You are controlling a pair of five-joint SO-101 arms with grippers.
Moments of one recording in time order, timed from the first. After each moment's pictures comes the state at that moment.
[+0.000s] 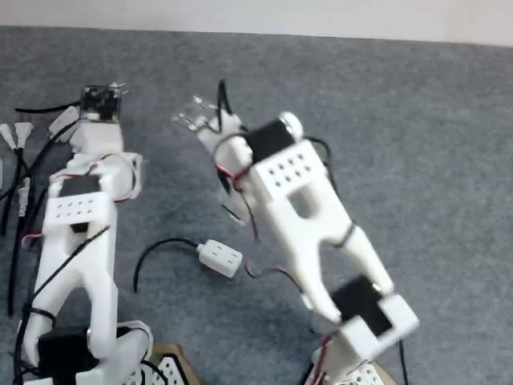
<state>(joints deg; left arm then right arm) -17.3 -20.2 43.1 35.9 -9.6 -37.5 7.2 -20.6 98.9 21.8</state>
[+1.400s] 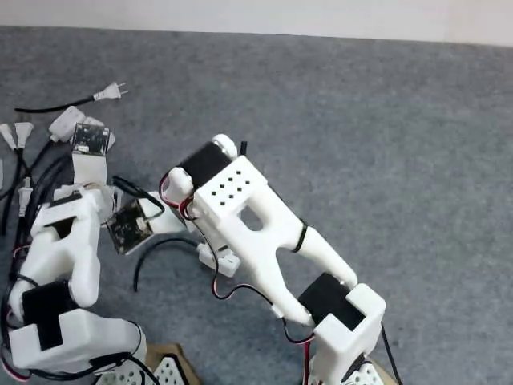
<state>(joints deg) -28.4 1.4 46.7 23.2 -22.5 -49.6 12.0 -18.9 99.9 77.1</state>
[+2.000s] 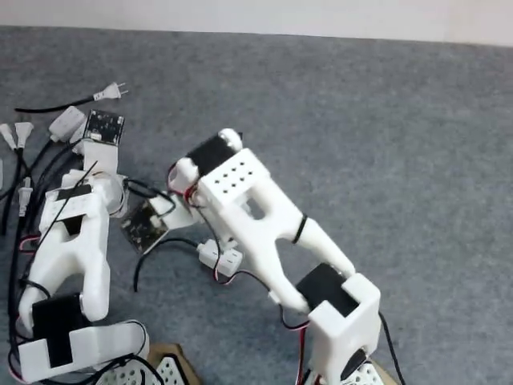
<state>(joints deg) -22.0 -8.5 46.4 27.3 -22.6 -45.5 16.0 -18.9 96.7 88.0</state>
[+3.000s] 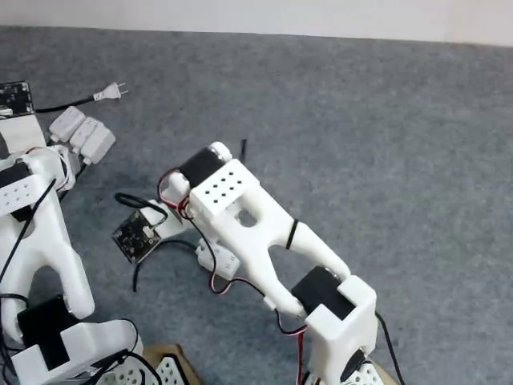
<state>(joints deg) -34.9 -8.5 28.0 40.8 -11.0 -48.9 16.4 -12.8 85.1 88.6</state>
